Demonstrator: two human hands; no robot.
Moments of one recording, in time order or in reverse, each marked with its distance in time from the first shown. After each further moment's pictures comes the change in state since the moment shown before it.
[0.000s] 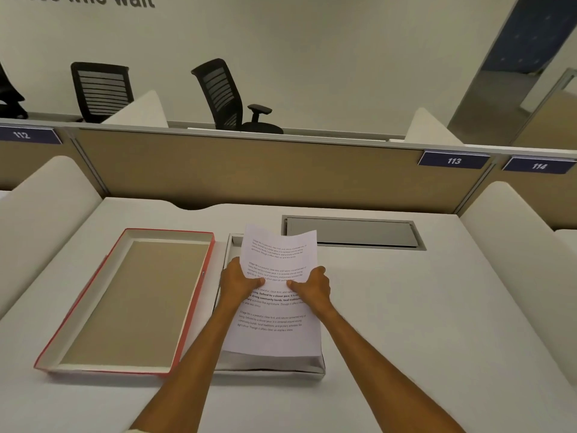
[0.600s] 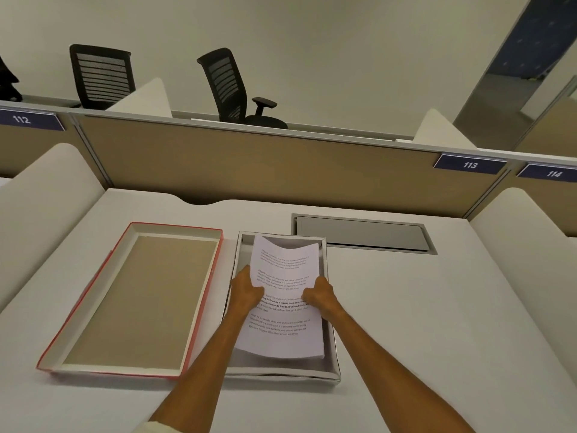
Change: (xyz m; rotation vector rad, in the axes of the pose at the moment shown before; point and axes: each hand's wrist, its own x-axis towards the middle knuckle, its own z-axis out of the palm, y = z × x) left_hand 0.022 -0.047 0.010 -0.048 -0.075 0.021; right_hand 0.017 0.007 0.026 -0.012 -0.182 0.057
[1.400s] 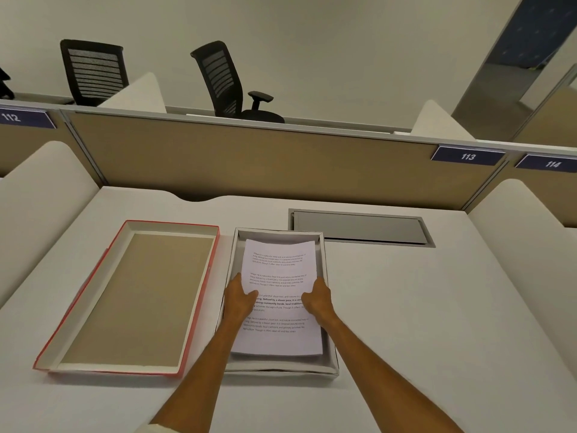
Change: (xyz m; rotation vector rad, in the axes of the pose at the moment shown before) left_hand -0.012 -0.022 0.010 -0.045 0.052 -0.107; right_hand 0.000 0.022 0.017 -0.004 0.122 -0.026
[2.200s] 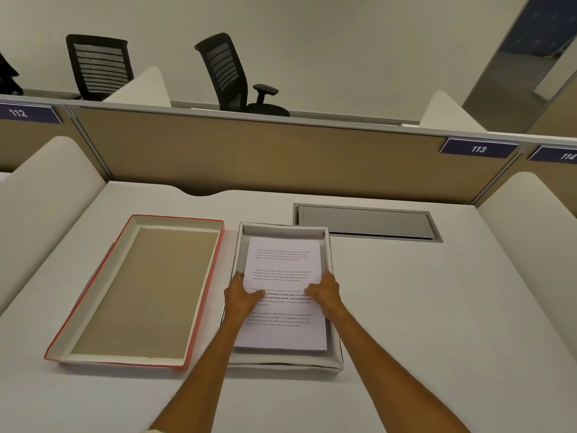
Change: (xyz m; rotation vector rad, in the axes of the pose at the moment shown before) left_hand -0.008 -0.004 -0.005 0.008 0.011 -0.076; right_hand 0.008 0.003 -0.008 0.130 -0.011 0.139
